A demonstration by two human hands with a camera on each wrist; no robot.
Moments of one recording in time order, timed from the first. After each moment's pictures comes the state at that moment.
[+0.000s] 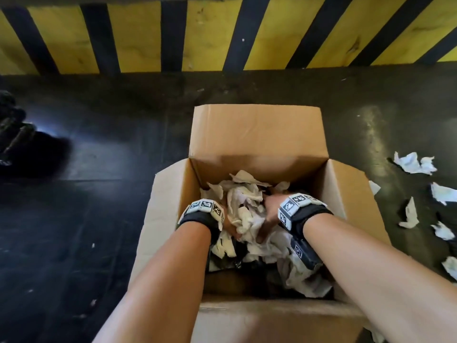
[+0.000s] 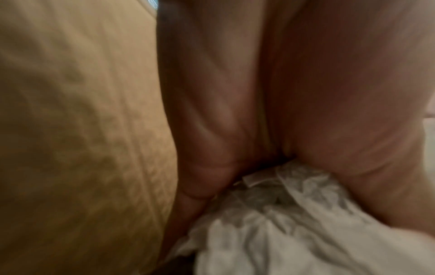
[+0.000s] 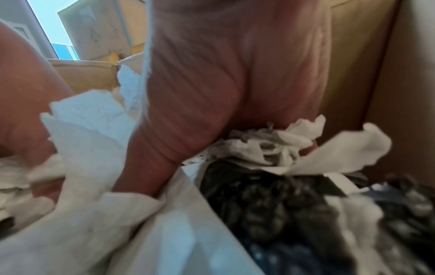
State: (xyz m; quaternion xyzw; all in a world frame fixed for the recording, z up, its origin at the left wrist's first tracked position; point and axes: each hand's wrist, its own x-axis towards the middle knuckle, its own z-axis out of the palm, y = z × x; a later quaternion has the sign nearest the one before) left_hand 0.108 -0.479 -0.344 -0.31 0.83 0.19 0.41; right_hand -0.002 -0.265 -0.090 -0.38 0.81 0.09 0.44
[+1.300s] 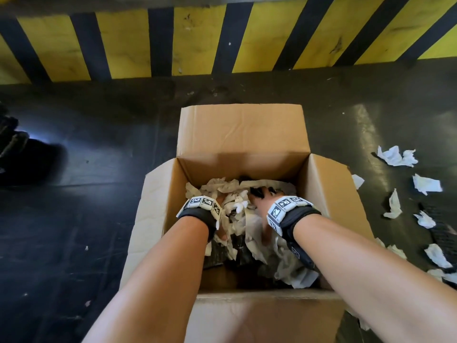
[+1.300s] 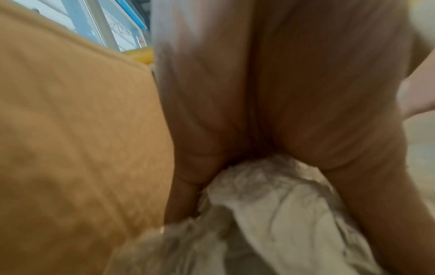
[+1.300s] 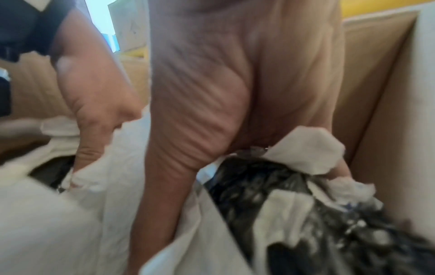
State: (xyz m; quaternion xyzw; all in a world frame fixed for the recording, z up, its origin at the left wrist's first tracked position) left_hand 0.117 -0.384 -0.046 -0.33 0.82 0.11 0.46; right_hand 0.017 -0.236 -0.061 -0.42 0.82 0.18 0.35
